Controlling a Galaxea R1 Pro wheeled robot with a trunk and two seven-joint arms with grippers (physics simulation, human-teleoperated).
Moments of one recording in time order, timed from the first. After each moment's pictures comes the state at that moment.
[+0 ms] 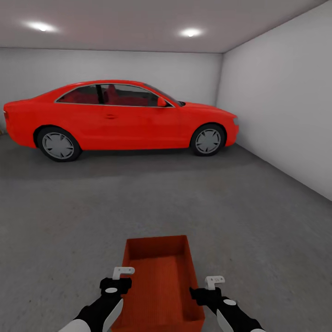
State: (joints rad) left arm -0.54 -0.06 -0.31 -0.36 0.22 0.06 0.35; right arm -0.52 0.07 -0.01 -0.28 0.01 -0.04 0.14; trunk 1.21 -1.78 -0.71
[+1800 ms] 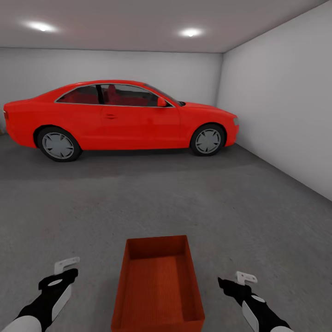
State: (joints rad) left arm -0.54 0.21 0.03 -0.44 0.22 0.06 0.35; right arm -0.52 -0.05 -0.26 -0.33 0.00 -0.02 0.10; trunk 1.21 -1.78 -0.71
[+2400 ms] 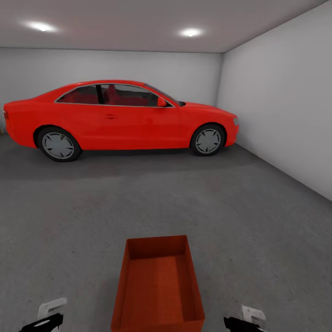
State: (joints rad) left arm -0.53 0.23 0.03 -0.05 0.21 -0.06 0.35; right arm -0.50 -0.08 -0.25 -0.05 0.01 -0.05 0.07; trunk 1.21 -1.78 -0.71
